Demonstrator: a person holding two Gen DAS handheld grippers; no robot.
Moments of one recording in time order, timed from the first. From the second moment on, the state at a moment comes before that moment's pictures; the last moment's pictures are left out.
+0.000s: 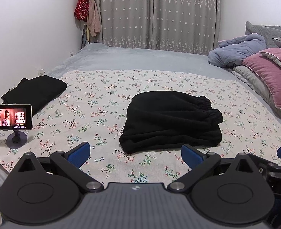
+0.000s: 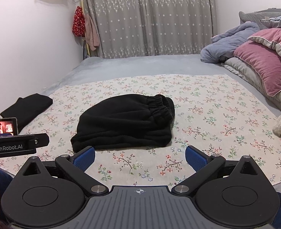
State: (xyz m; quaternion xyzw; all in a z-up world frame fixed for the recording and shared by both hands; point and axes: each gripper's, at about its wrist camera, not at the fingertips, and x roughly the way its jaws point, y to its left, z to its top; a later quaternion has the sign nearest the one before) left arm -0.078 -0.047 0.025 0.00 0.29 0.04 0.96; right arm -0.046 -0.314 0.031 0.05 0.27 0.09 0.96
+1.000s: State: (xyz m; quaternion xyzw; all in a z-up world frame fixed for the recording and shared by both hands) left arm -0.074 -0.059 0.024 0.01 0.29 0.03 0.96; right arm -0.044 -0.311 0.030 0.04 0.27 0.08 0.96
